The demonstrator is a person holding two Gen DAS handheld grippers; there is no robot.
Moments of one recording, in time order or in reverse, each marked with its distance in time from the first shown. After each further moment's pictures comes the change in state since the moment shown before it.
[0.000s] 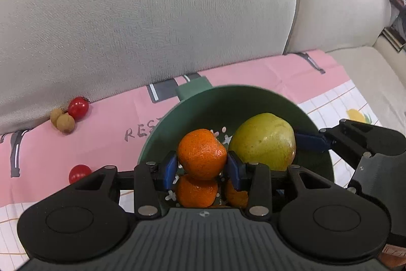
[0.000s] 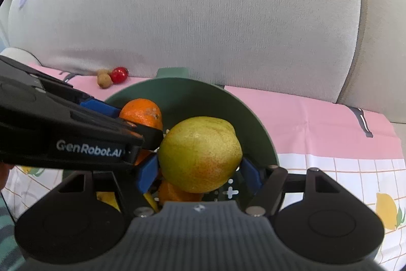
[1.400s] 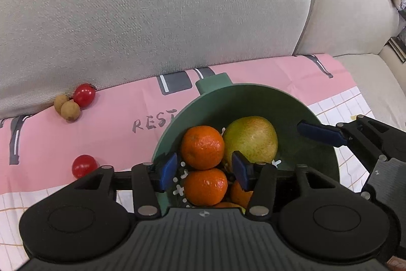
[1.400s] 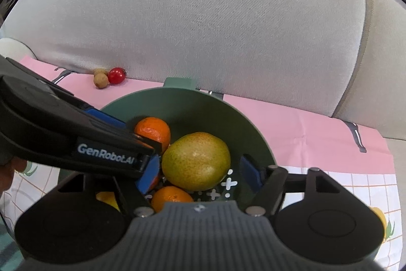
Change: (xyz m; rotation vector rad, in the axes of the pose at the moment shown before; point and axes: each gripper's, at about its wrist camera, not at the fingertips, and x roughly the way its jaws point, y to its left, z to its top) left arm -0.003 0.017 0.000 -0.067 0.017 -0.005; right arm -0.017 0.009 0.006 -0.044 -0.029 -0.062
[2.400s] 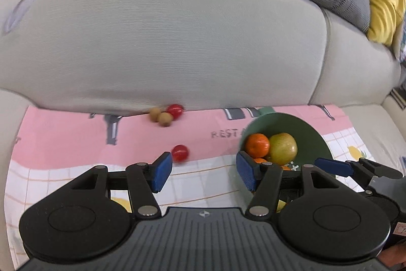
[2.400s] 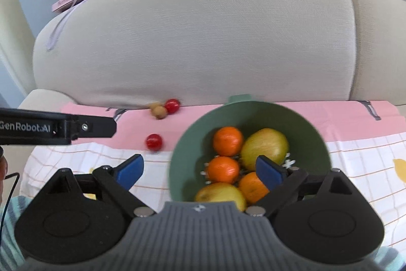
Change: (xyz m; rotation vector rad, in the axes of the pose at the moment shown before) left arm -0.139 0.076 -0.068 -0.133 -0.267 0.070; right arm -0.073 0.066 -0.009 0.178 -0.099 0.125
